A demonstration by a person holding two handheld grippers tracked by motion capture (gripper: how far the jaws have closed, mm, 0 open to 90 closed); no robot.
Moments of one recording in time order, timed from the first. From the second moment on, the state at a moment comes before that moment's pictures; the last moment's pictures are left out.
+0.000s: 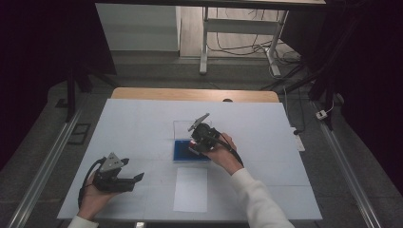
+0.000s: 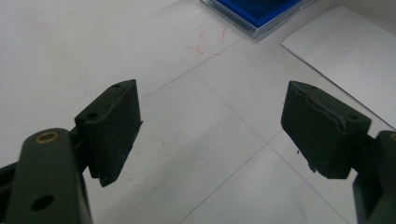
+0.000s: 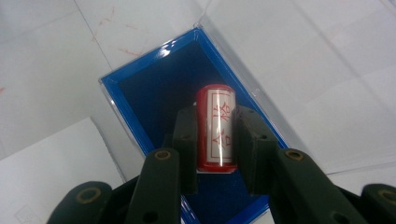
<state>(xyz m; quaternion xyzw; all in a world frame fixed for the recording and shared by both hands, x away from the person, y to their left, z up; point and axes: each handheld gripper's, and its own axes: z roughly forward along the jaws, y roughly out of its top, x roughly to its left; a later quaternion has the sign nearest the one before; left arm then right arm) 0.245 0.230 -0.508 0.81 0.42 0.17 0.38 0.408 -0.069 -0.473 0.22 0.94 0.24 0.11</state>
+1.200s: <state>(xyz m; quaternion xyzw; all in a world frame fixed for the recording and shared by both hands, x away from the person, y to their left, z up) 0.244 0.232 -0.505 0.80 0.42 0.17 0.40 0.410 -0.090 -0.468 0.22 0.91 0.33 0.09</state>
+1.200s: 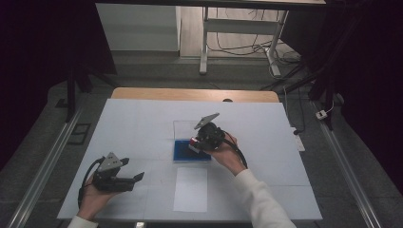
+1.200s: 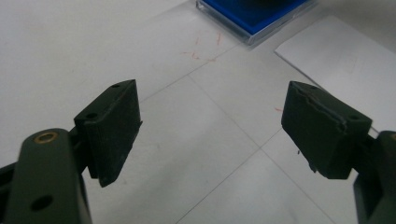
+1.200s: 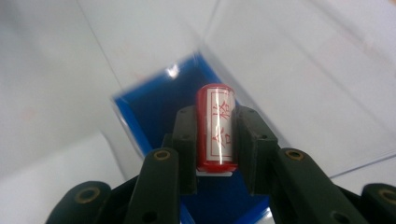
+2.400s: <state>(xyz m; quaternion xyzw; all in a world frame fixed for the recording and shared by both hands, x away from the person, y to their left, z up) 0.244 0.233 -0.507 0.80 0.43 0.17 0.39 0.369 -0.126 -0.440 0.20 0.89 0.41 0.08</state>
